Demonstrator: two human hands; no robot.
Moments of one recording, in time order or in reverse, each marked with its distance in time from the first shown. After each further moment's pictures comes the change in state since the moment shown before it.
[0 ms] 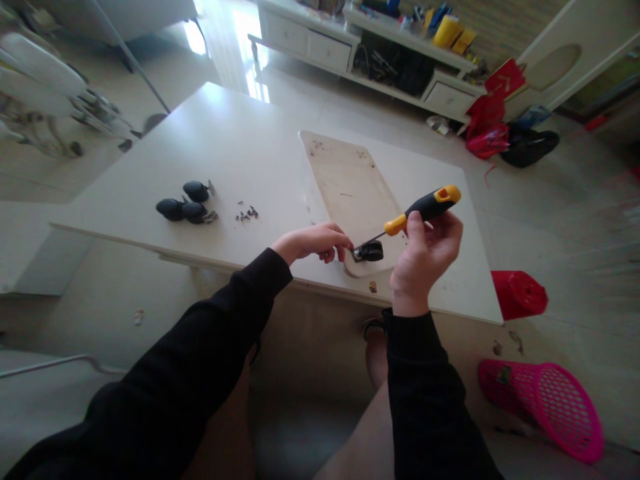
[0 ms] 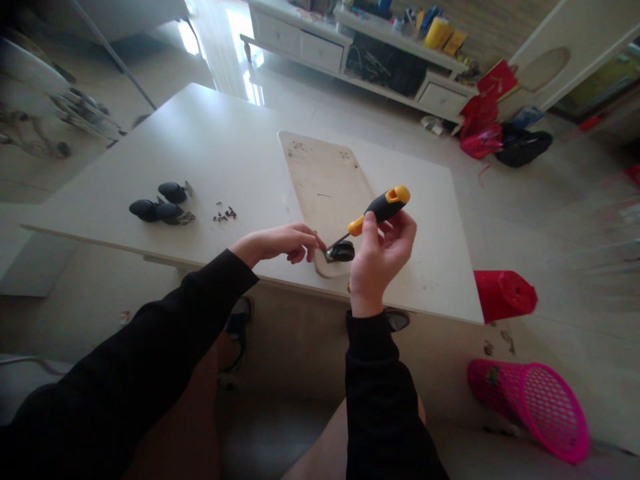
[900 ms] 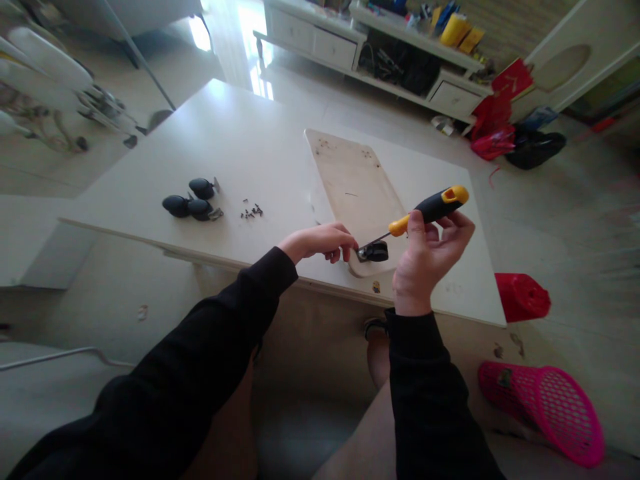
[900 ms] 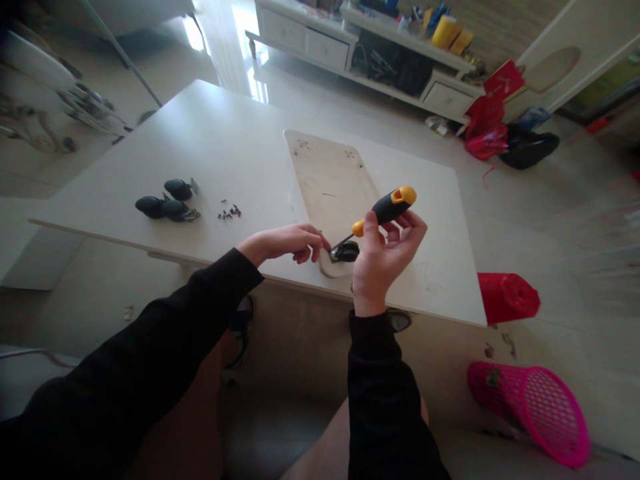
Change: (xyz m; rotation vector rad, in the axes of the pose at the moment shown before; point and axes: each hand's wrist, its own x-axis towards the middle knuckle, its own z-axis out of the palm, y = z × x) left_hand 0.007 -0.007 -0.001 0.013 -0.020 0.011; right_hand -0.003 0.002 0.000 0.017 -0.019 -0.028
